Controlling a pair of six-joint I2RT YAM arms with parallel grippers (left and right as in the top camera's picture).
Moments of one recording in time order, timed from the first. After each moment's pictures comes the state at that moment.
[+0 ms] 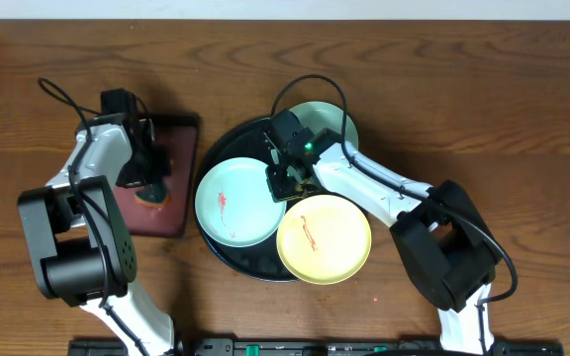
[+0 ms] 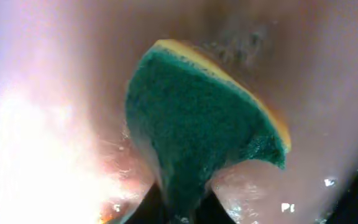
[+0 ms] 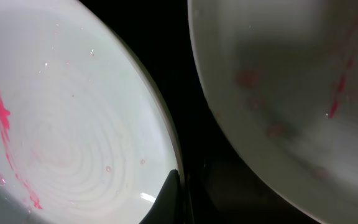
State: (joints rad) left arm 0.20 1.93 1.23 -0.76 -0.01 -0.03; right arm 0.72 2.08 1.49 -0.70 -0.18 0.45
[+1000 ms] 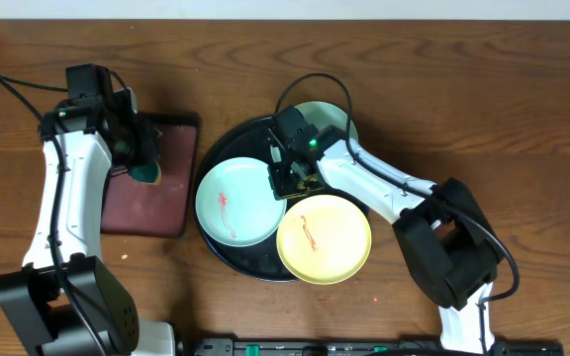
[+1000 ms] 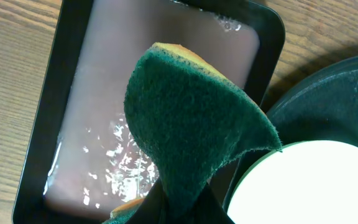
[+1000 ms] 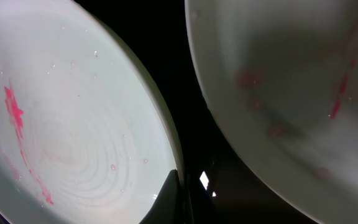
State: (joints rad) left arm 0.20 1.63 1.33 -0.95 0.08 -0.07; right arm 0.70 2.08 1.49 -0.70 -0.23 0.45
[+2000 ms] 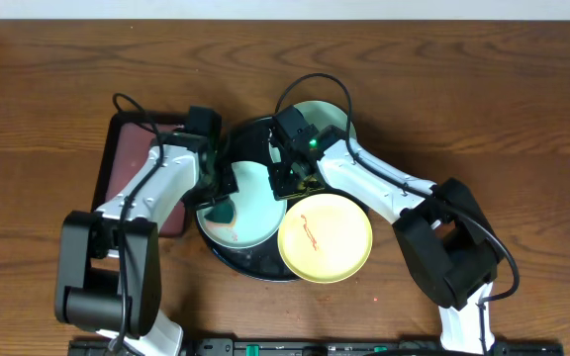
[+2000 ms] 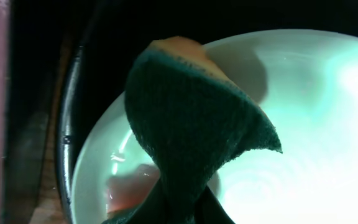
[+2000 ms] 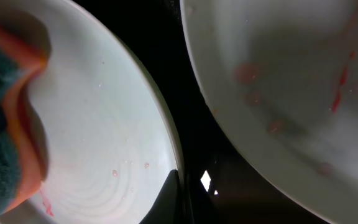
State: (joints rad) left arm -0.18 1.76 1.07 -0.82 0.08 -0.49; right arm 0.69 2.08 1.49 -0.70 -0.24 0.45
